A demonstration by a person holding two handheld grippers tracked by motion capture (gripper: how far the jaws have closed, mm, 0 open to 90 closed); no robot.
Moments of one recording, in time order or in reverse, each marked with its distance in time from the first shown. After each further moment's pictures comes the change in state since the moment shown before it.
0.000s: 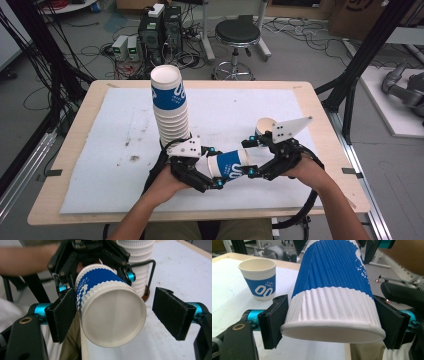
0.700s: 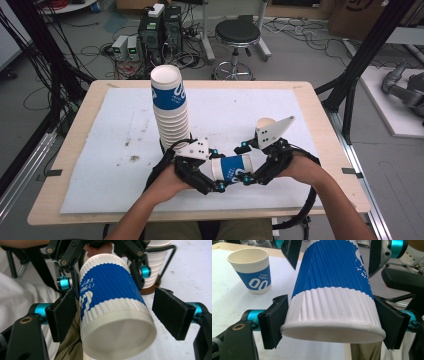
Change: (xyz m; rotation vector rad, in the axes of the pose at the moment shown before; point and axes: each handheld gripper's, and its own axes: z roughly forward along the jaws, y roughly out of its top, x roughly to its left) left arm -0.004 0.007 0.008 0.102 -0.016 0.042; right arm 0.002 0.011 0.019 0.177 0.068 -0.095
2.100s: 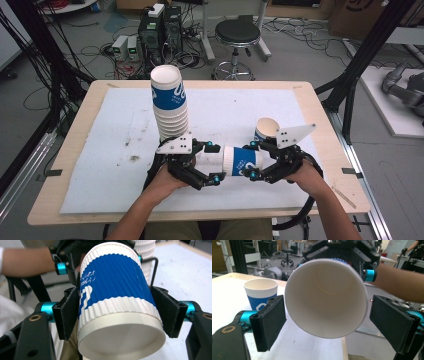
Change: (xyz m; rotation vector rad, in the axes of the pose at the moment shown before) left arm 0.009 -0.016 -0.014 -0.293 -0.013 -0.062; right arm 0.001 -0.038 -0.012 -0.256 -0.043 0.102
